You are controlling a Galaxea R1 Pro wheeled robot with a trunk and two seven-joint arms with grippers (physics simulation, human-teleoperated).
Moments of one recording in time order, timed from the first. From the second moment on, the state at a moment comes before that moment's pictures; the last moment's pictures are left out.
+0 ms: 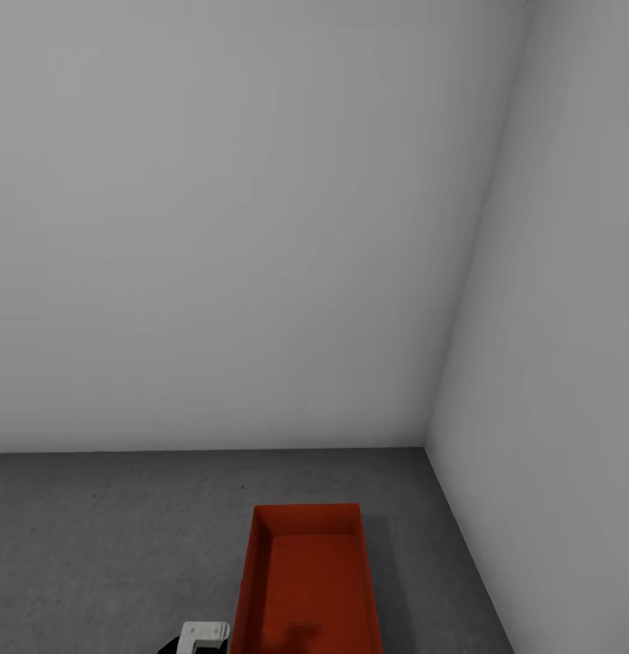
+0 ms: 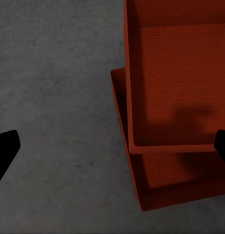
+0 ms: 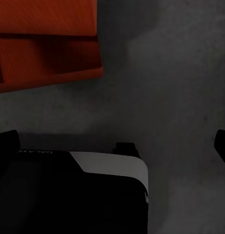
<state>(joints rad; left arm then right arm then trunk) -0.40 -0.03 0.09 -0.07 -0.14 -0.32 0.08 -0.34 0.07 0.05 0.05 0.00 -0.16 -0.08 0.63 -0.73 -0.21</state>
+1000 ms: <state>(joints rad) -0.30 0.04 0.04 -0.04 -0.21 -0.30 0.08 -0.34 0.07 0.05 0.05 0.00 -0.16 -0.08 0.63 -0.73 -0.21</state>
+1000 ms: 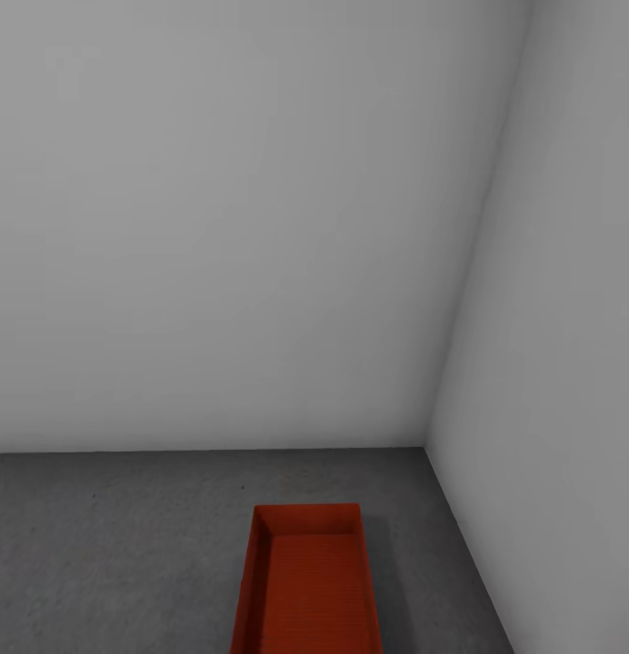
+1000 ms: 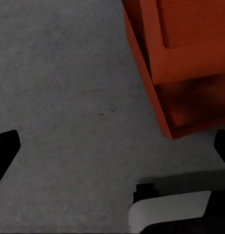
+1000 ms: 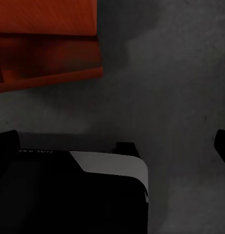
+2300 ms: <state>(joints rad) -0.13 0.08 0.04 -0.04 -0.22 -0.08 0.08 -0.24 0.02 0.05 0.05 0.01 -0.16 -0.15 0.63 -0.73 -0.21</state>
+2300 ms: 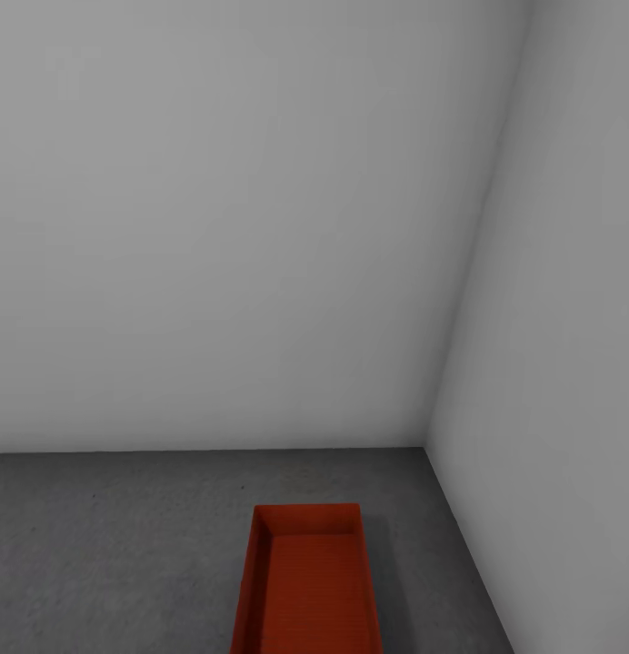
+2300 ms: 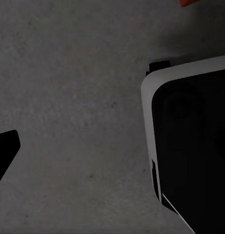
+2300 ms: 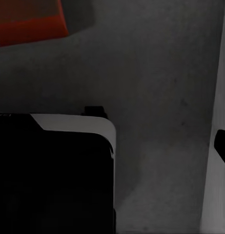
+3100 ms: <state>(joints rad) -0.13 0.08 0.04 -0.04 -0.22 -0.08 0.08 -0.24 0.01 0.05 0.05 0.01 -0.16 -0.15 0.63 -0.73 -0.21</state>
